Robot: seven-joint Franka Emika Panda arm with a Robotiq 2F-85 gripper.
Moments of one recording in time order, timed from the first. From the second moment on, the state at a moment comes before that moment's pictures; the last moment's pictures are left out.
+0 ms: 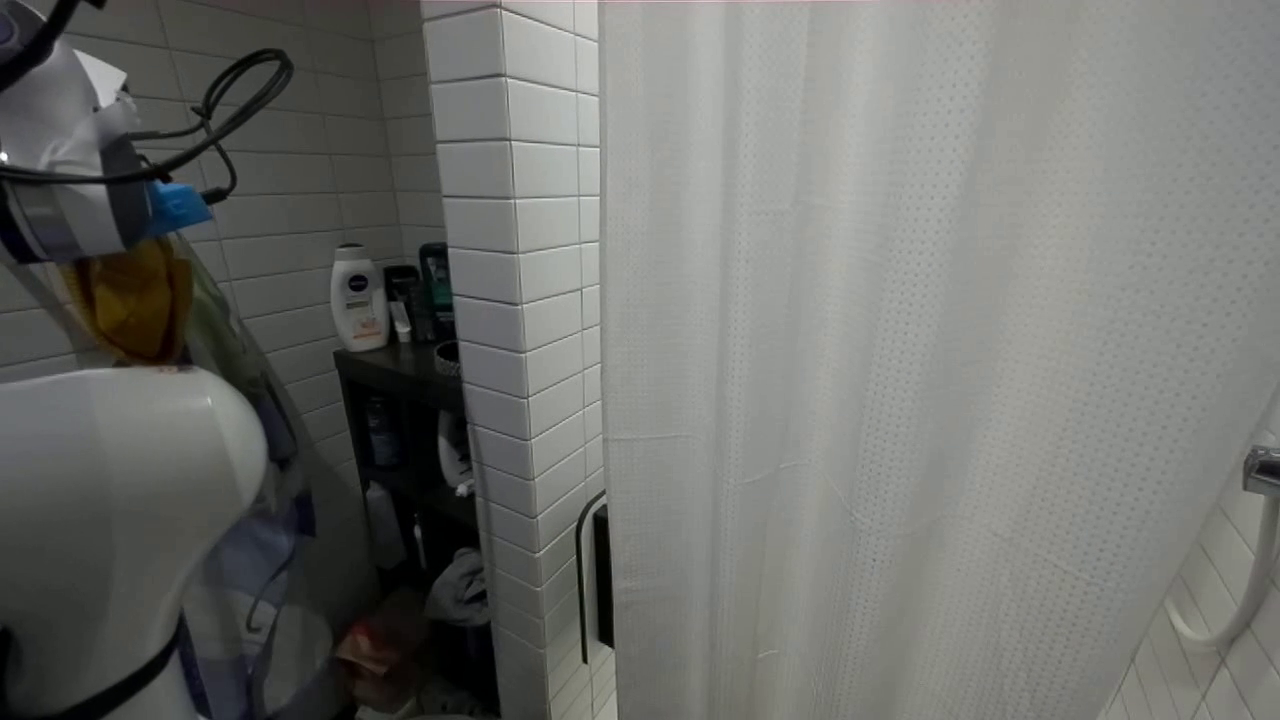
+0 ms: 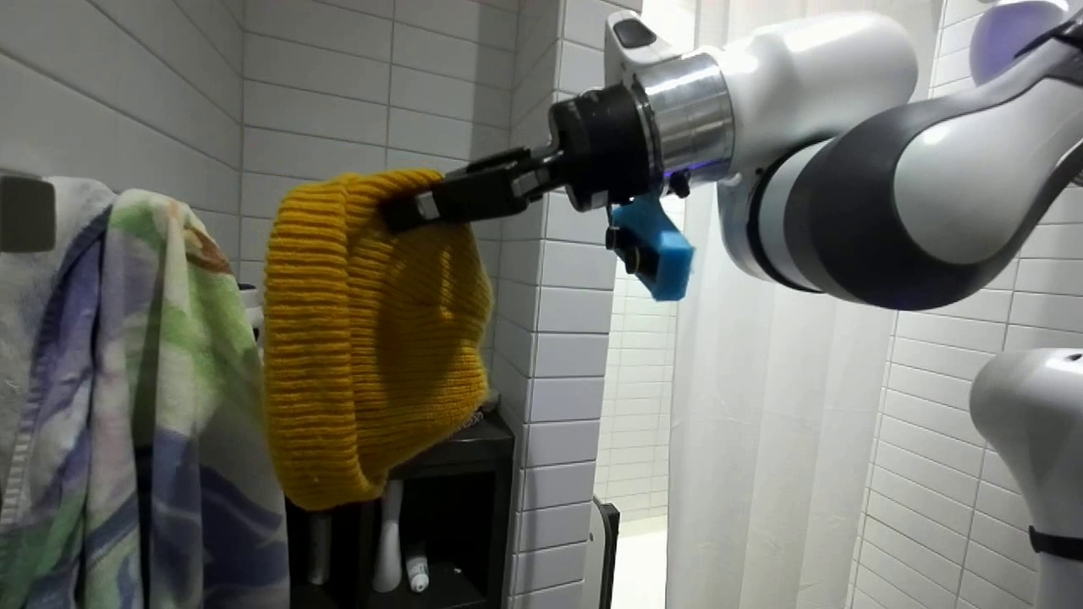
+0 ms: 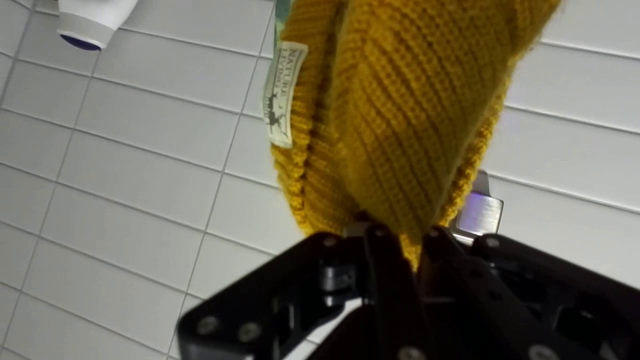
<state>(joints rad) 1.15 -0.50 -0.23 -2.74 -0.19 3.45 -0.27</state>
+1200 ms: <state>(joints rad) 0.97 -0.27 -0.26 -2.60 -0.21 3.45 -0.42</state>
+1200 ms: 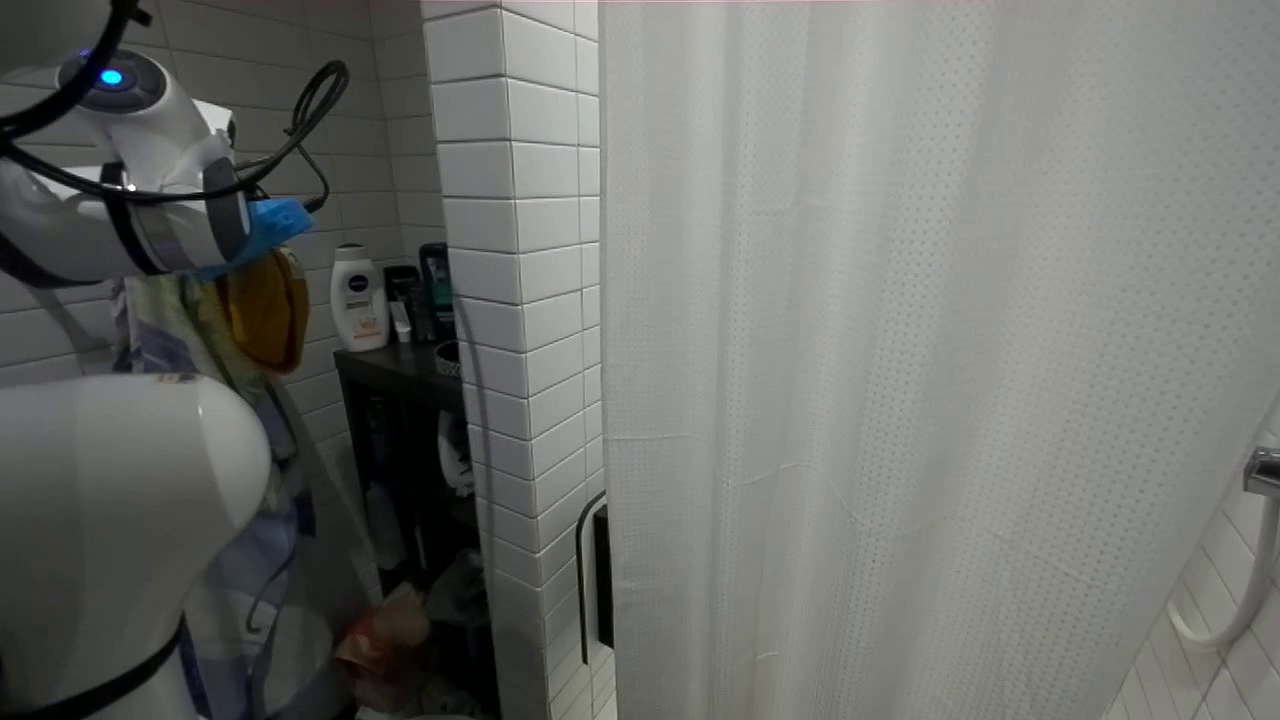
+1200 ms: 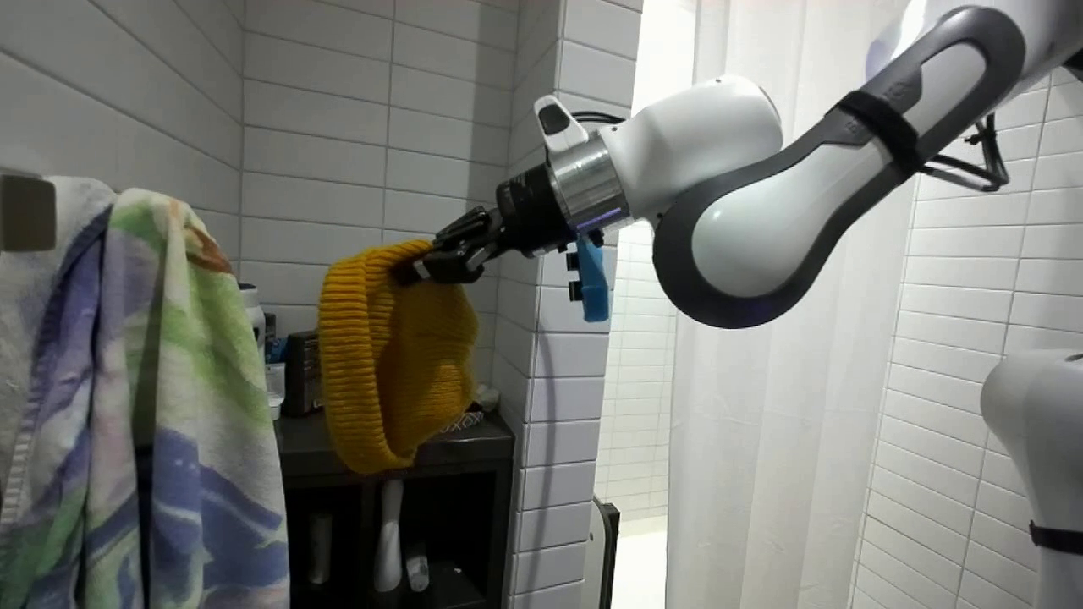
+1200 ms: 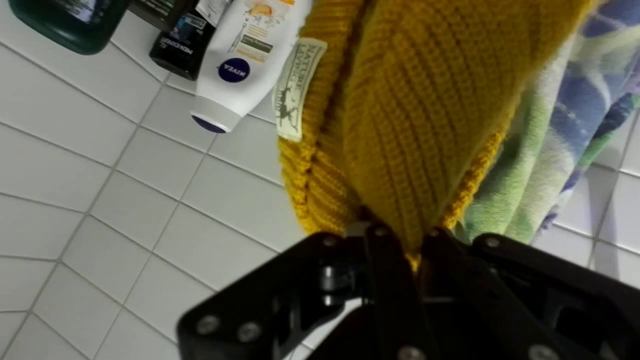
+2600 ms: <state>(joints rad) 0.73 -0.07 -0.16 -2.35 -0.29 3.45 -0.92</state>
